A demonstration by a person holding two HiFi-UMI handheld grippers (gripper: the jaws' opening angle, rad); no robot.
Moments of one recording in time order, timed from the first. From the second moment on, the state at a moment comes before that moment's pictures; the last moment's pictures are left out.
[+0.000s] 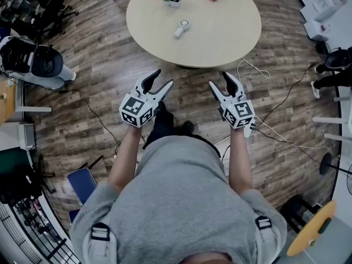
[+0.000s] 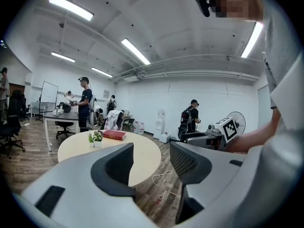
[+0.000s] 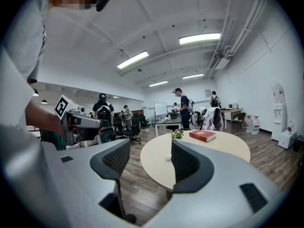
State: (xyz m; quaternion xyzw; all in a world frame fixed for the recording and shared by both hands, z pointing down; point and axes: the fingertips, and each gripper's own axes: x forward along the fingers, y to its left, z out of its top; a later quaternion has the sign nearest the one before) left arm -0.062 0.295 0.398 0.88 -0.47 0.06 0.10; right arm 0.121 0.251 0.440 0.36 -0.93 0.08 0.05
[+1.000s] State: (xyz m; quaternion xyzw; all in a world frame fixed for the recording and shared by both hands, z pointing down) left arm -0.065 0.273 0.409 0.86 -0.49 0.04 0.12; right arm 0.129 0.223 0.451 0.34 -0.93 0.09 0.06
